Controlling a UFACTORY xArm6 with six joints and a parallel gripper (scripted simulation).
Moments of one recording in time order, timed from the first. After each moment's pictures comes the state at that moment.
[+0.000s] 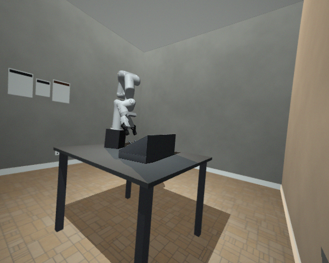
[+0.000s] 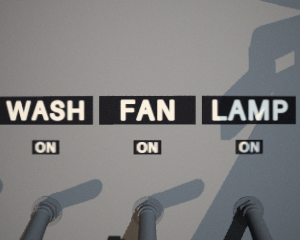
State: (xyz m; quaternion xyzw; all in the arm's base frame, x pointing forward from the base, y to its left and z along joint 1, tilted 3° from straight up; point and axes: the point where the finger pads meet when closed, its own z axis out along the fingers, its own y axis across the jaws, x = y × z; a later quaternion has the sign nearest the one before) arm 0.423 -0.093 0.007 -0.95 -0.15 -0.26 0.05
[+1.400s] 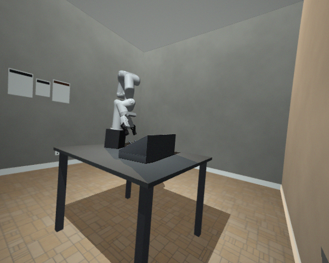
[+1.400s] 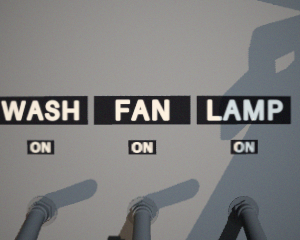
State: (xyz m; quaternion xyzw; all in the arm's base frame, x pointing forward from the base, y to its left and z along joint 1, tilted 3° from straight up) arm 0.424 -0.096 0.007 -0.95 -0.15 -0.26 0.05
